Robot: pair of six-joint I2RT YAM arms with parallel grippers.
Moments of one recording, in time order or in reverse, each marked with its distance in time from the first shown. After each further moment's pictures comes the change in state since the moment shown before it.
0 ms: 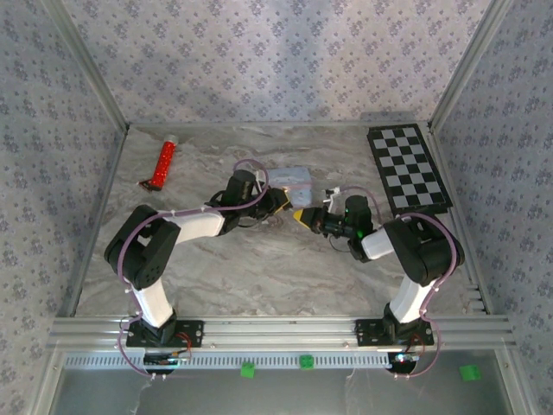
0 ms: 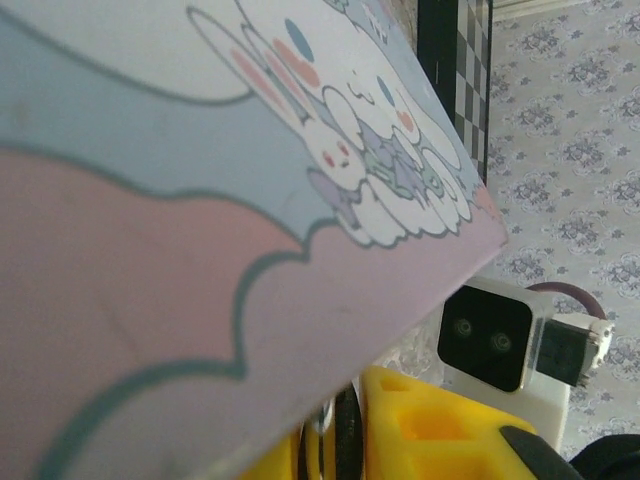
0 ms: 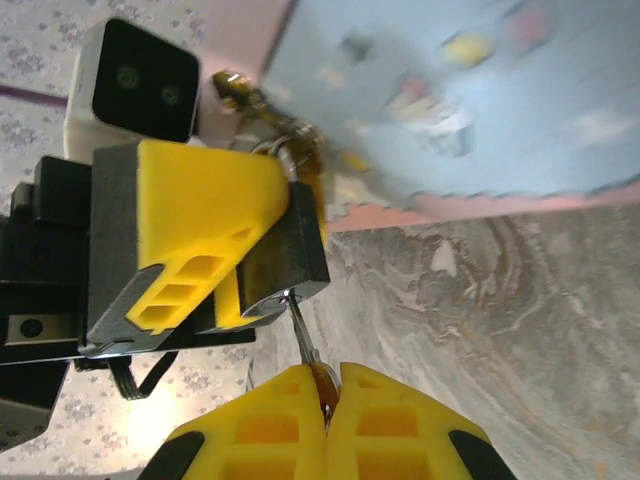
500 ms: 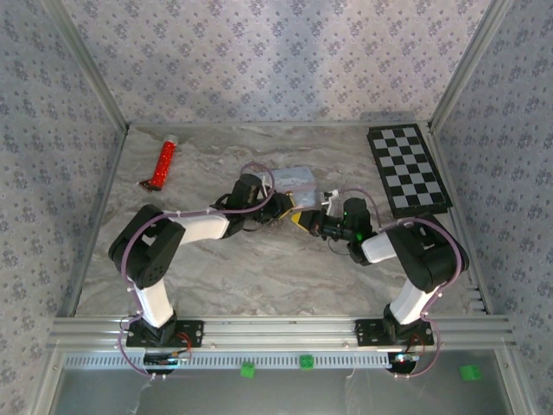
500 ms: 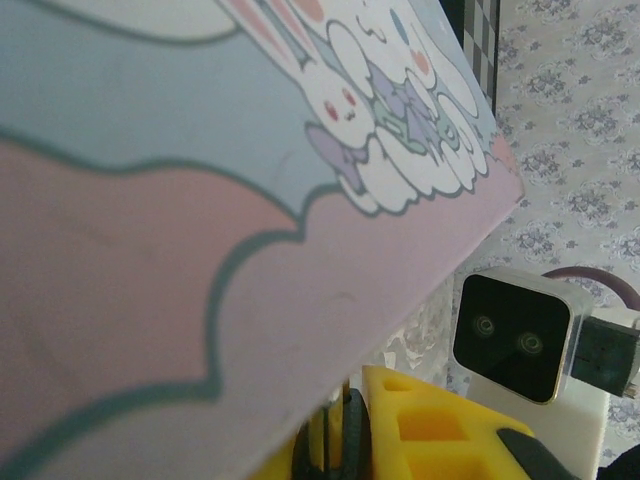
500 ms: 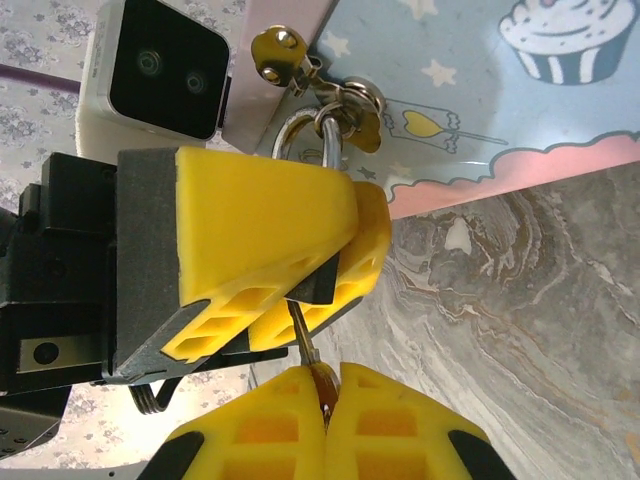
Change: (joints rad) left arm -0.039 0.019 0.000 0.008 0.006 -0.003; right arm 0.017 -0.048 -0.030 -0.033 0.032 0.006
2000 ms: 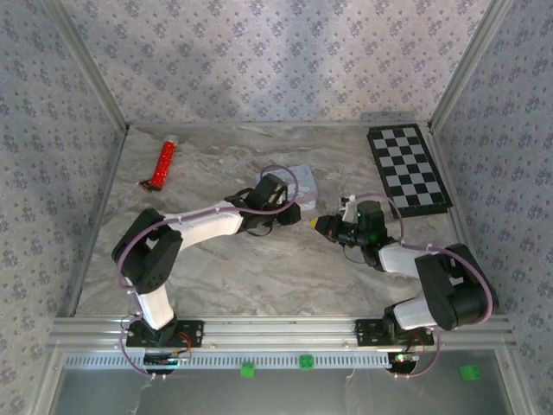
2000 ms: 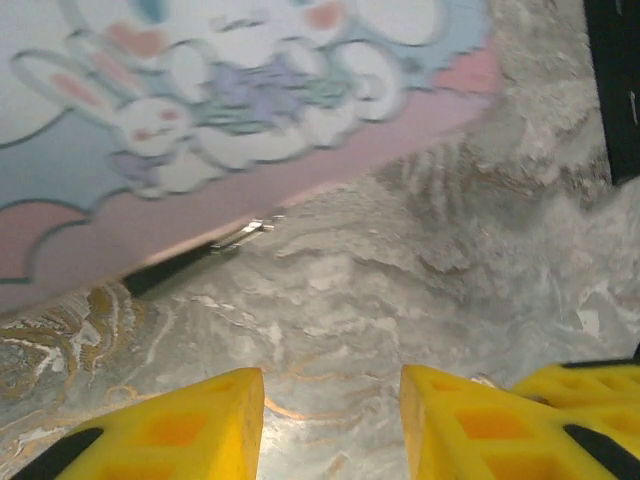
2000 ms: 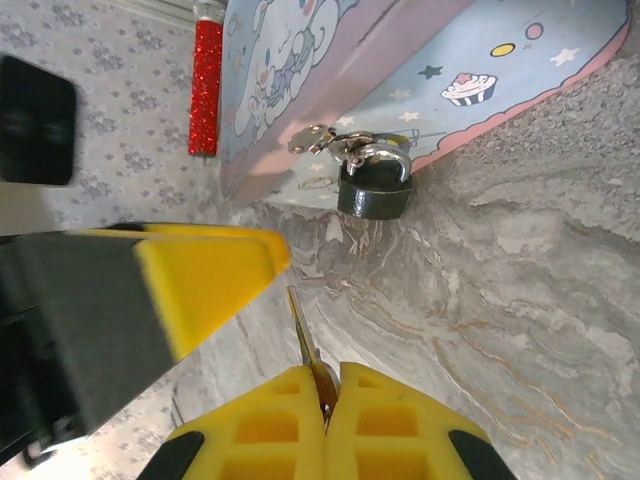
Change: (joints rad) left arm -0.137 -0.018 0.234 -0.562 -0.325 0.406; right arm -0.087 -0.298 -0.060 -0.455 0.095 -0.208
